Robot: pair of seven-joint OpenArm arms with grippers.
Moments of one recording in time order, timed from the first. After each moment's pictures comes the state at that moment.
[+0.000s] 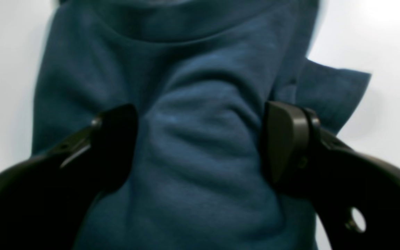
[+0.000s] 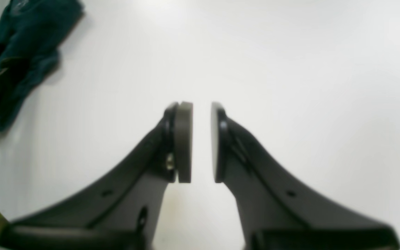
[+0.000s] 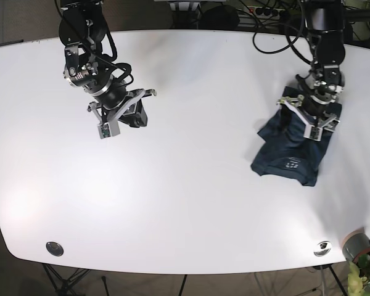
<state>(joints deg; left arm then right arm) 8.4 -20.4 -10.4 72.5 -4.8 -20.6 10.3 -12.4 8.7 -0.7 107.9 27.2 10.1 -42.7</state>
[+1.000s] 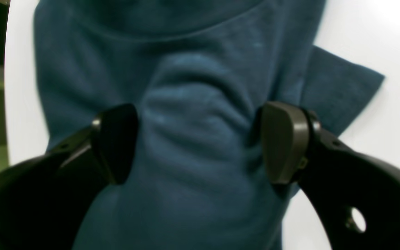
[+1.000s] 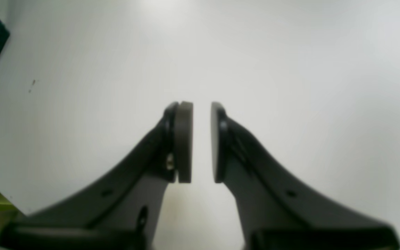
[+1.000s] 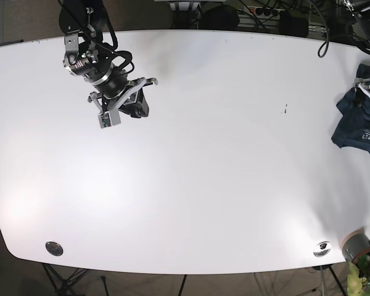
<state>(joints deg) 7.0 -37.0 -31.9 55.2 0.9 -38.7 14.9 -17.2 8.6 -0.7 112.0 27.2 10.1 -42.7</state>
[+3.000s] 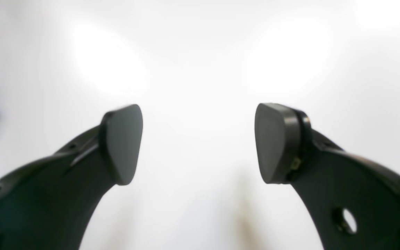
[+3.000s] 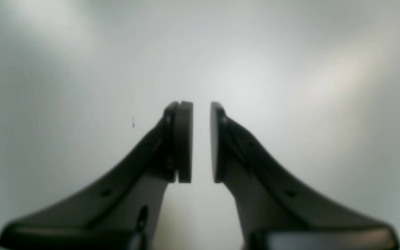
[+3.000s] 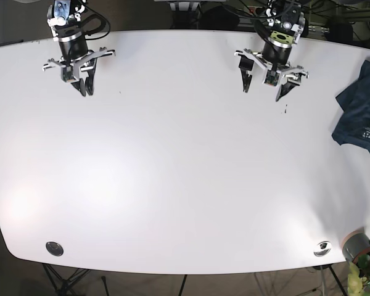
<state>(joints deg) 35.7 -11.4 3.3 102.0 3.2 0.7 2.5 -36.7 8.4 15.3 103.4 6.7 15.9 0.5</state>
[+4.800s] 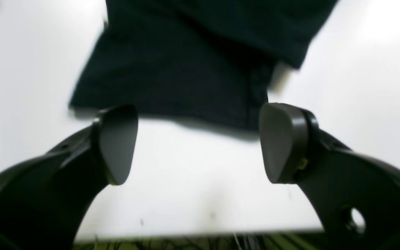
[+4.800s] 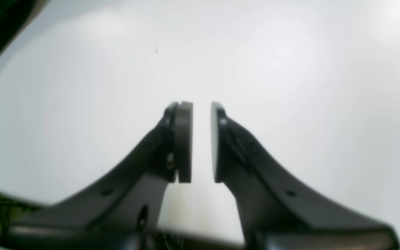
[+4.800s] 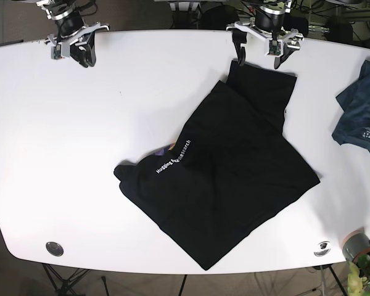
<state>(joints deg) 49.5 -2.2 -0.8 109.8 -0.9 0.8 2.1 -41.5 8.6 21.8 103.0 19.4 28.6 -9.1</state>
